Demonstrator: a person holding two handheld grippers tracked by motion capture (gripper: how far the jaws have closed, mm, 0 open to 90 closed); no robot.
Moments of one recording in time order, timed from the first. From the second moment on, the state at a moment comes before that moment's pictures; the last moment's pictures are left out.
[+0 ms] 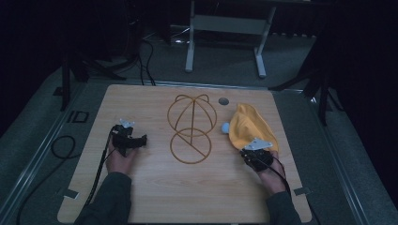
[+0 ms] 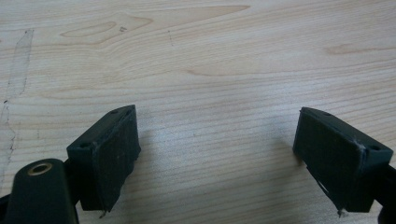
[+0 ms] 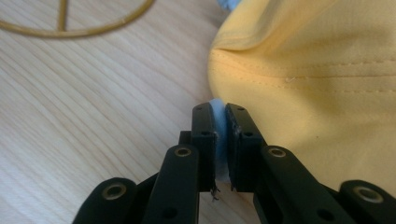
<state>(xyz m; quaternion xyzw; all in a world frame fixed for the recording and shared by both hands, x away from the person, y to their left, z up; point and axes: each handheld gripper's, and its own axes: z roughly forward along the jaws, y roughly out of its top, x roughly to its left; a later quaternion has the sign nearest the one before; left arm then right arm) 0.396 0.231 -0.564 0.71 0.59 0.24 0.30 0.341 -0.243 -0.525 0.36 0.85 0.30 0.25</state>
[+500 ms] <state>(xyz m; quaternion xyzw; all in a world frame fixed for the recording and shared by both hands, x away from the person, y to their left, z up) 0.396 0.231 -0.564 0.71 0.59 0.24 0.30 0.340 -0.240 -0.490 0.34 0.84 0.33 0.25</state>
